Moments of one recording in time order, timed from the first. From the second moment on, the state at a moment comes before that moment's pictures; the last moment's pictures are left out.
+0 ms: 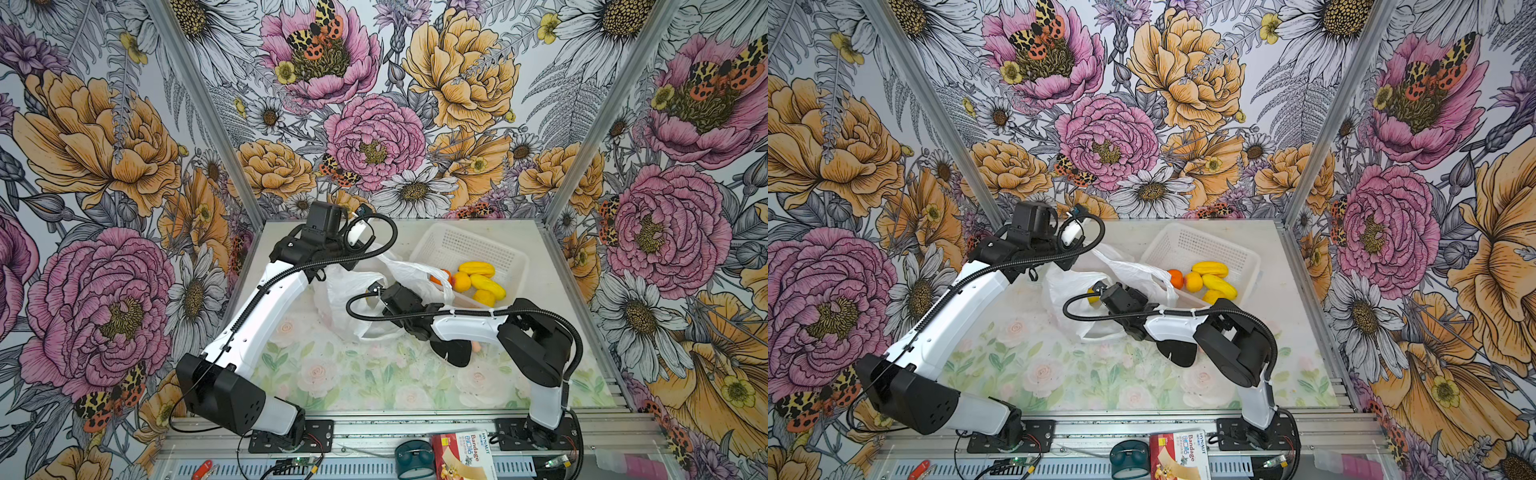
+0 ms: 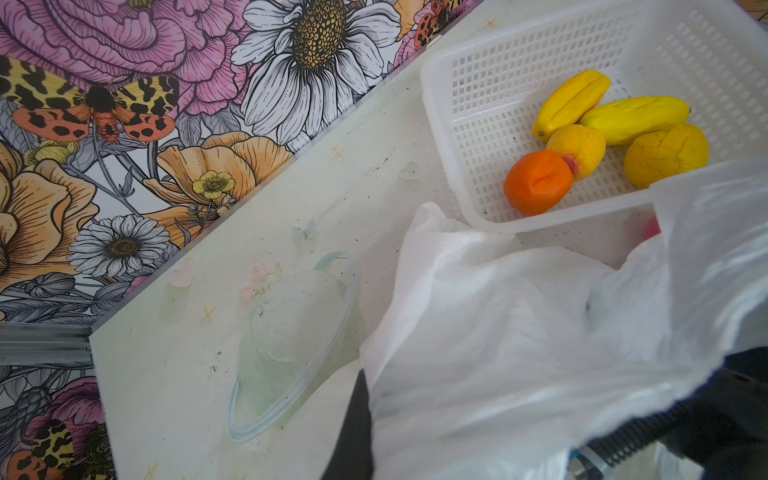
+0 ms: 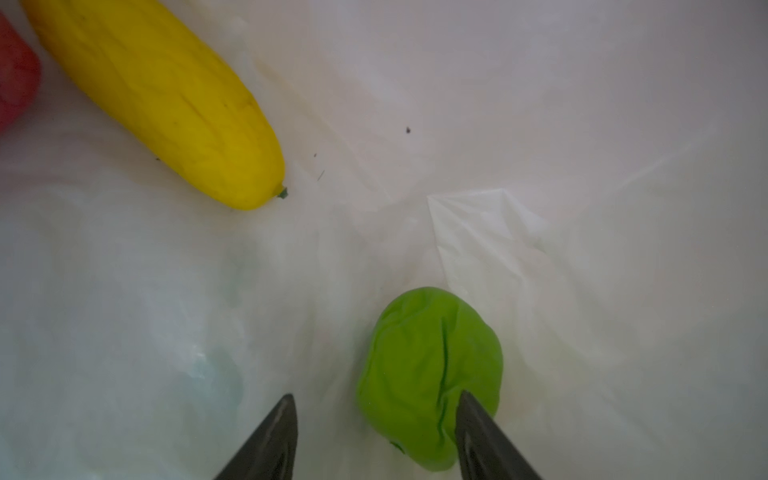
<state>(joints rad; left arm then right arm) -0.37 1.44 1.52 -0.77 0.07 0.35 0.92 1.94 1.18 -0.03 0.51 -0.27</state>
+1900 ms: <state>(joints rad) -0.37 1.44 1.52 -0.77 0.08 0.35 0.86 1.74 1.14 -0.10 0.26 -0.04</state>
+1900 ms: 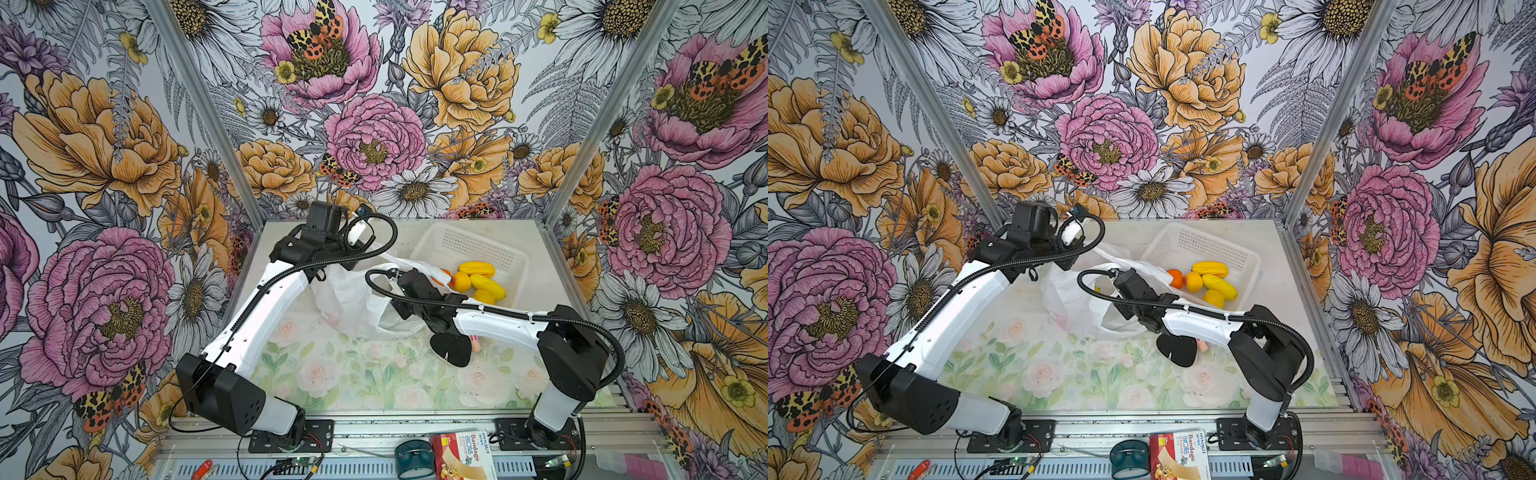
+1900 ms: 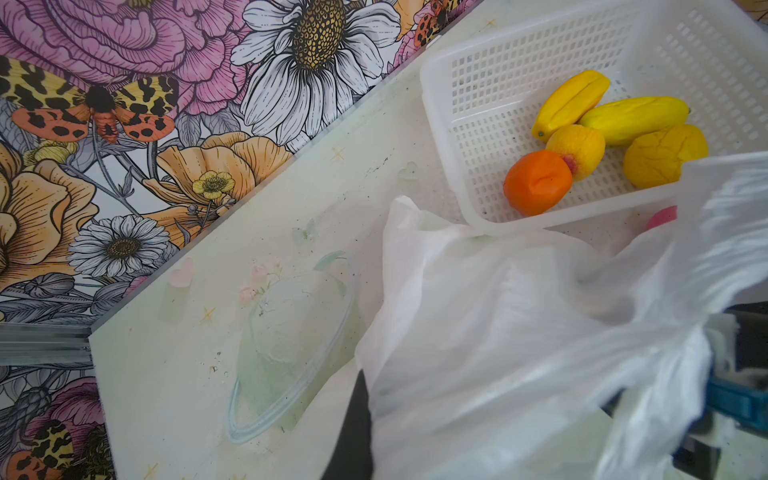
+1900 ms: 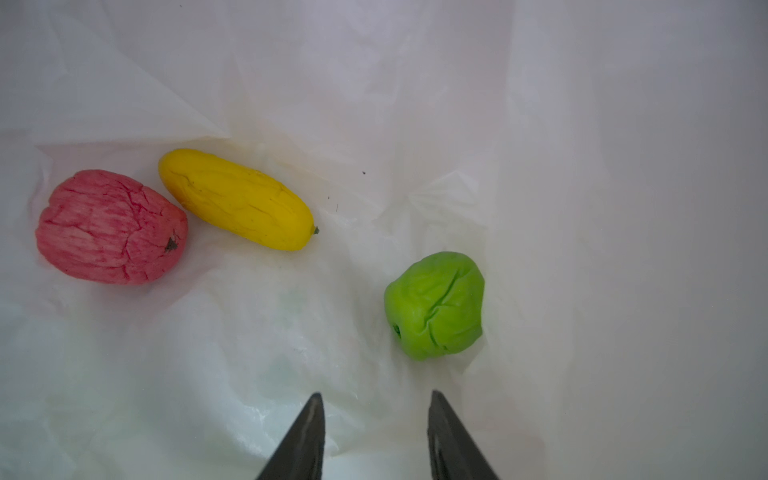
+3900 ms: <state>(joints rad) -0.37 1.44 1.52 -0.77 0.08 0.35 0.82 1.58 0.91 0.19 -0.05 0.09</state>
